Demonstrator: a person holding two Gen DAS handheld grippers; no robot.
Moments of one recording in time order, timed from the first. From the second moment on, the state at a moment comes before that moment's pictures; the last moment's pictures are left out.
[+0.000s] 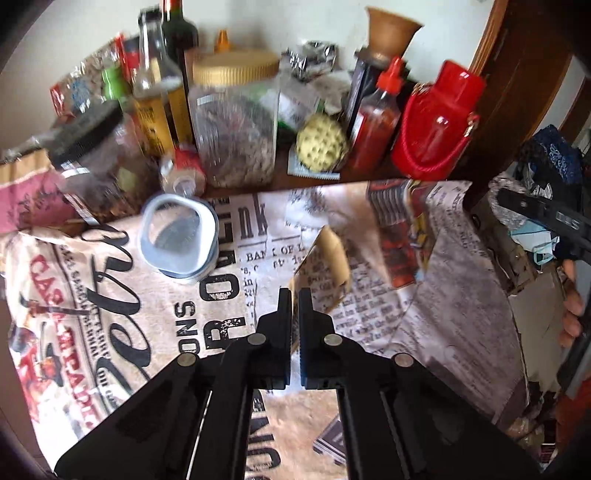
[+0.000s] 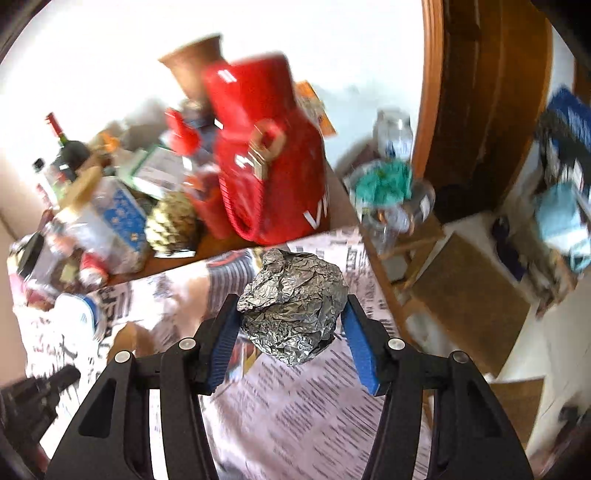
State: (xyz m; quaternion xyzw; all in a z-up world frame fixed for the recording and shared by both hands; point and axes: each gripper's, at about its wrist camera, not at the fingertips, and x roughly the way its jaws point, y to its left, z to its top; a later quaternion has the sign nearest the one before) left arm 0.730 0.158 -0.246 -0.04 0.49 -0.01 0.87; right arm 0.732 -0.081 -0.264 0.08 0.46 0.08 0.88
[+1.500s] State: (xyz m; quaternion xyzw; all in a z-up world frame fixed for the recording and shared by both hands) left arm 0.578 0.079 -0.114 -0.09 0.35 0.08 0.93; right arm 0.585 -0.131 -0.151 0.01 0.37 0.26 0.89
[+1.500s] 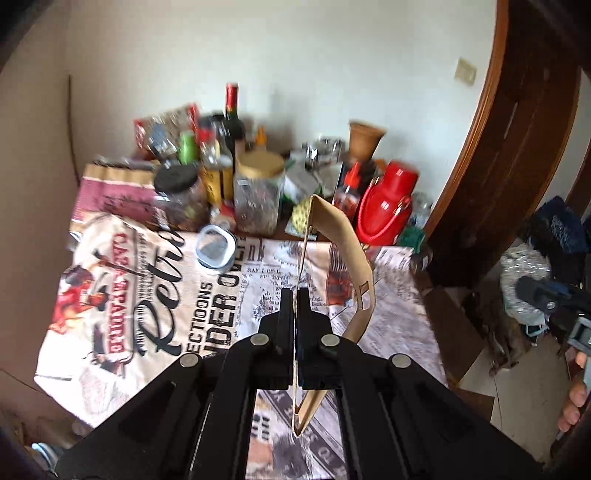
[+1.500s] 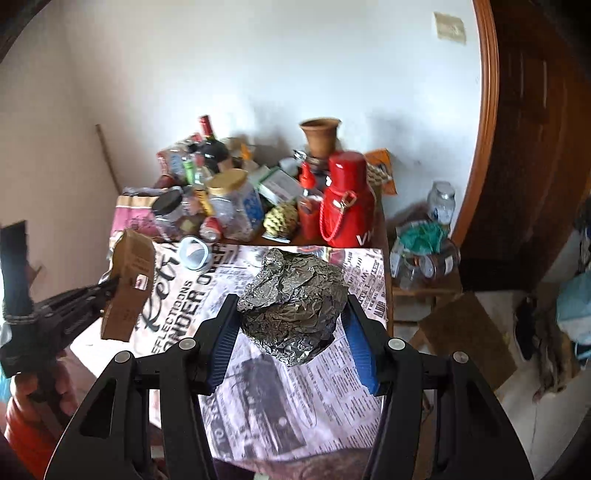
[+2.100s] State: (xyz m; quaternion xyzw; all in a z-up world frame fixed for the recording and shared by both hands) left arm 0.369 0.082 -0.057 -0.05 0.27 0.02 0.96; right arm 0.398 -0.112 -0.116 0.02 0.31 0.24 0.92
